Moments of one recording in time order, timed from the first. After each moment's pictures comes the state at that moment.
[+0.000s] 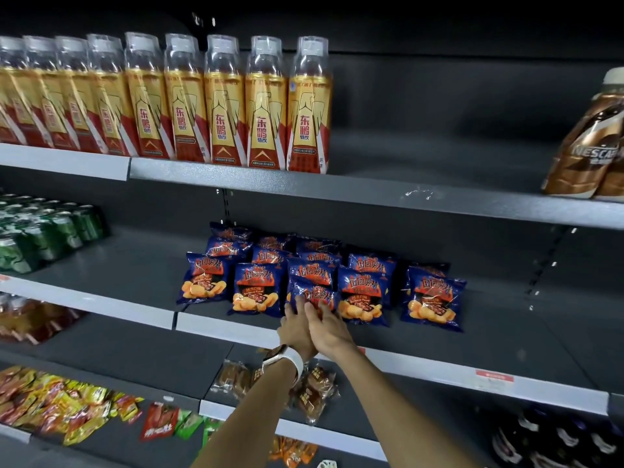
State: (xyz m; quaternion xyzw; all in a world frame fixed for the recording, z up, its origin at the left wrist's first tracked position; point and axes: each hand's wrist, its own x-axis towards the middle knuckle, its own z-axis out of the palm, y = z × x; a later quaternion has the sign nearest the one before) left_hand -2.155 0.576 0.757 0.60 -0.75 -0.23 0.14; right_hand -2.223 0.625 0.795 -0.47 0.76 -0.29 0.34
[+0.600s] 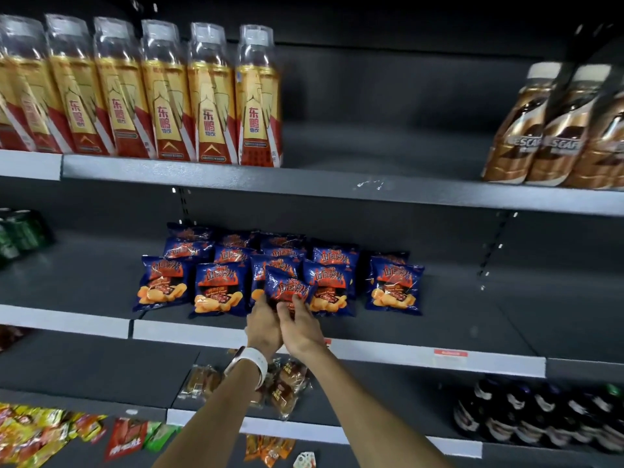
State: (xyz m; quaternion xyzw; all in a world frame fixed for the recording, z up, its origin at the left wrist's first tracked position) left_hand -2.164 0.570 0.750 0.59 -0.65 -0.35 0.34; right_hand -2.232 0.642 0.790 -0.46 0.75 -0.36 0.31
